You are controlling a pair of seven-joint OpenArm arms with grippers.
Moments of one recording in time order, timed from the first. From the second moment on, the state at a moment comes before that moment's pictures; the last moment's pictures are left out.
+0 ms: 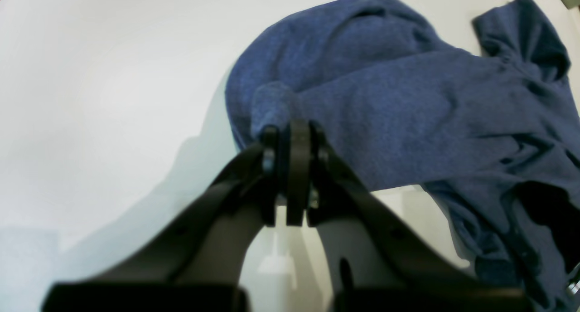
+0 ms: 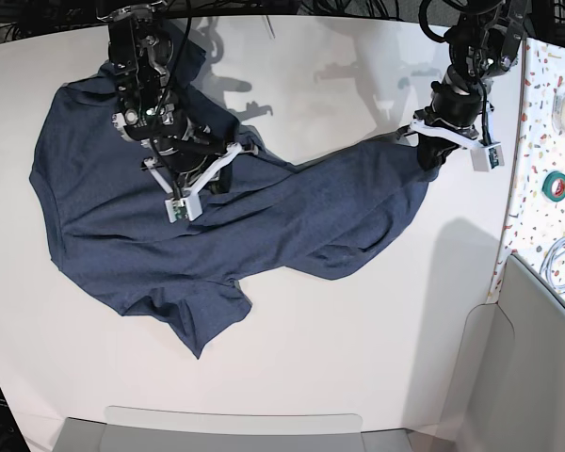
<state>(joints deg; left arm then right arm) 27.6 -28.9 4.0 117.5 -51.2 23.5 24.2 -7.1 5.2 -9.5 104.1 19.6 2.1 -51.2</state>
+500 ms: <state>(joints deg) 22.4 -28.9 4.0 117.5 -51.1 23.5 24.2 -7.3 12.3 -24.3 99.1 19.7 2.1 -45.9</state>
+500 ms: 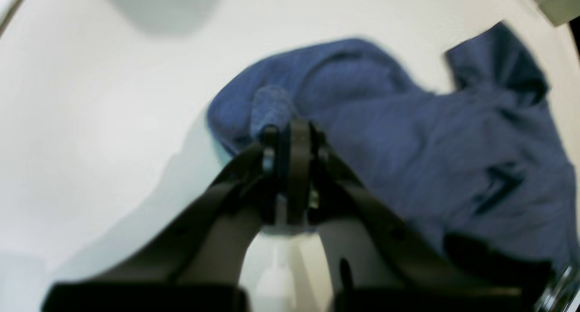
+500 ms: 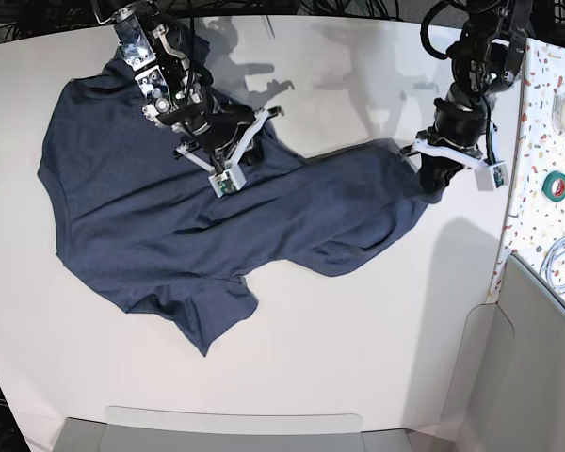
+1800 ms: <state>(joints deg) -18.9 -19.2 4.4 83.8 -50.5 23.6 30.1 -15.3 33.5 -34.4 111.7 21.3 3.2 -44.9</state>
